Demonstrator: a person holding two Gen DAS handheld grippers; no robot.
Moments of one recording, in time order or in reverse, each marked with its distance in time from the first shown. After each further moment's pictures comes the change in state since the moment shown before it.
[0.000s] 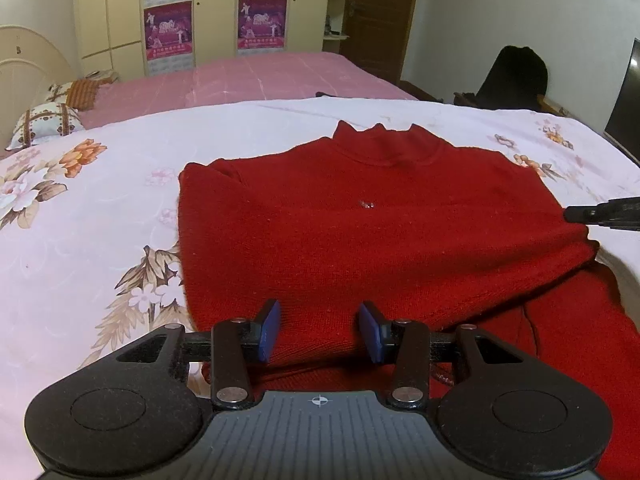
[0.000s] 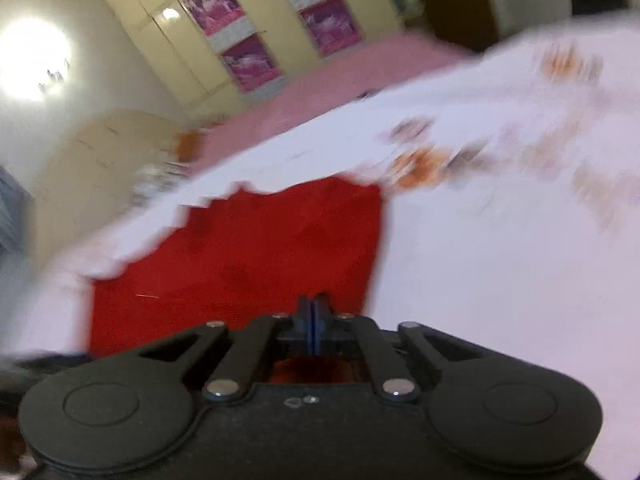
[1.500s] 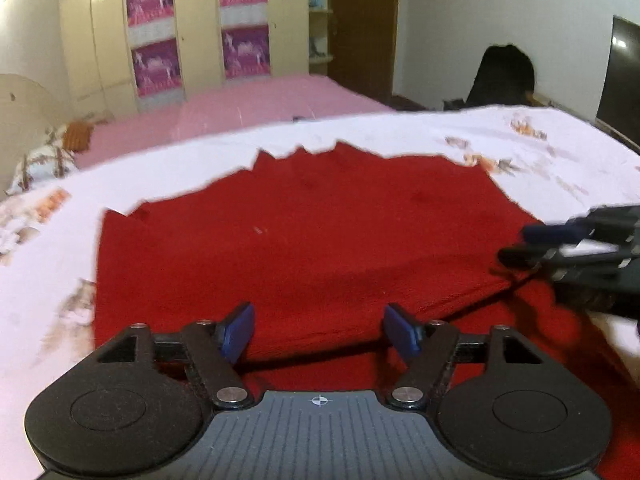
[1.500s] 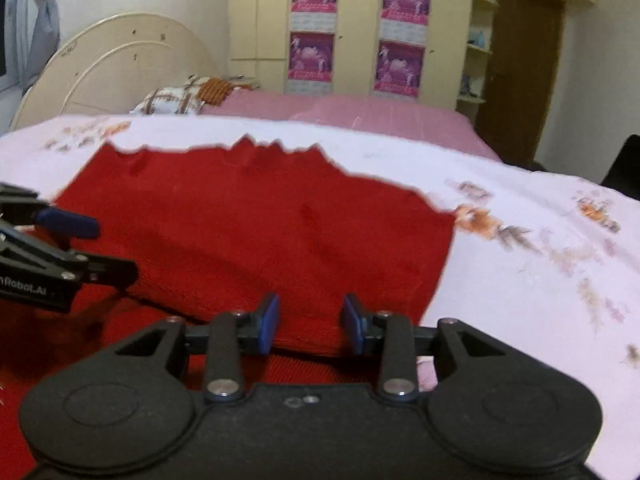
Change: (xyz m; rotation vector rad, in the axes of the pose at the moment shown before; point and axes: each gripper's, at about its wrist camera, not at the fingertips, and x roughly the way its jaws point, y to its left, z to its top) left arm -0.021 -0.097 -0.004 0.085 -0.083 0.045; right arm -0.009 0.098 -0.056 -0.479 -0.061 -0.106
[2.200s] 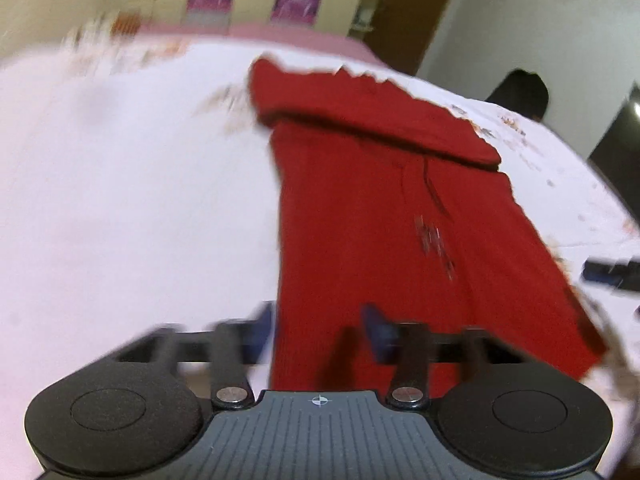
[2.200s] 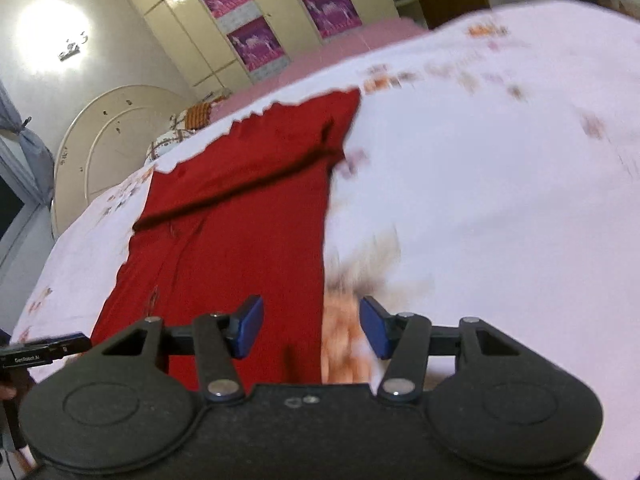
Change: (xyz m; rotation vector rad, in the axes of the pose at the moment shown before) left arm -0.178 0.097 -0.168 -0.336 0.160 -0.120; right arm -0.170 -0.059 -0.117 0.533 0.144 0.194
